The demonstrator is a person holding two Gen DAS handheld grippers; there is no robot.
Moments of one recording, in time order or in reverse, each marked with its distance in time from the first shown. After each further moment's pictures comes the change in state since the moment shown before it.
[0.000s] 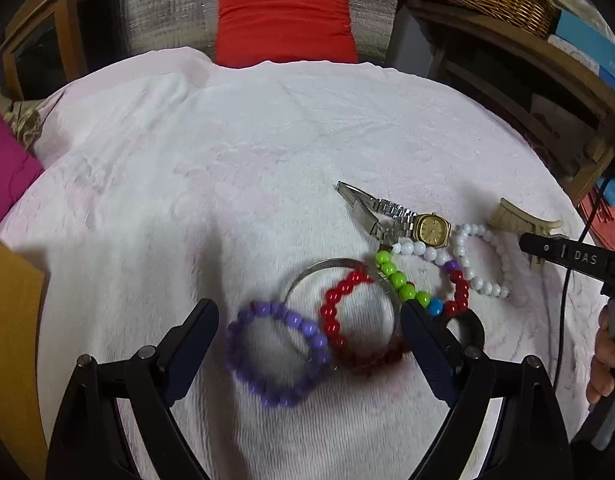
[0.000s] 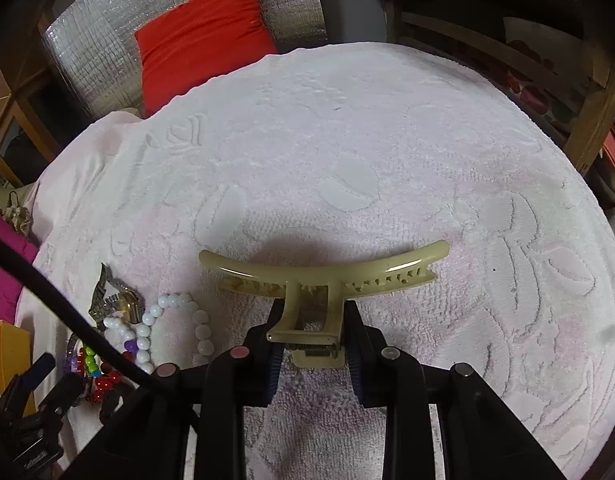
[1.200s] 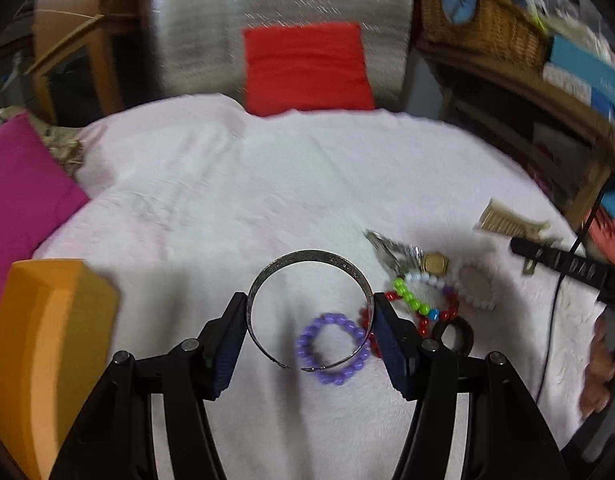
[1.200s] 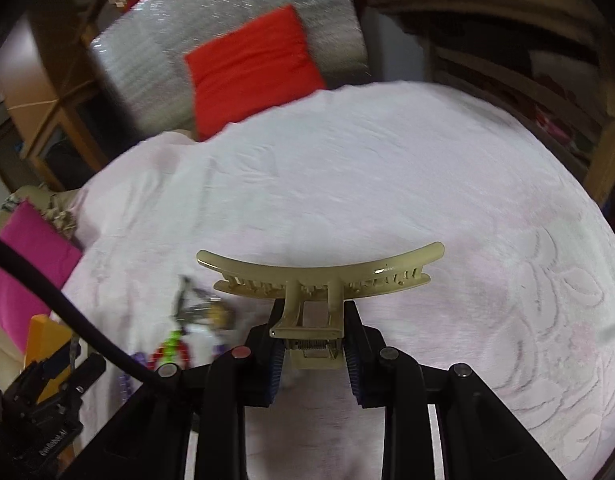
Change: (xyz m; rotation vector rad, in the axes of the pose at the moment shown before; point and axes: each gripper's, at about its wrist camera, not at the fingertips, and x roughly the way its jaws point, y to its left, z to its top) left arm -0.086 0.025 -0.012 -0.026 -0.177 0.084; right arm -0.051 0.048 -0.012 -0.062 -0.135 0.135
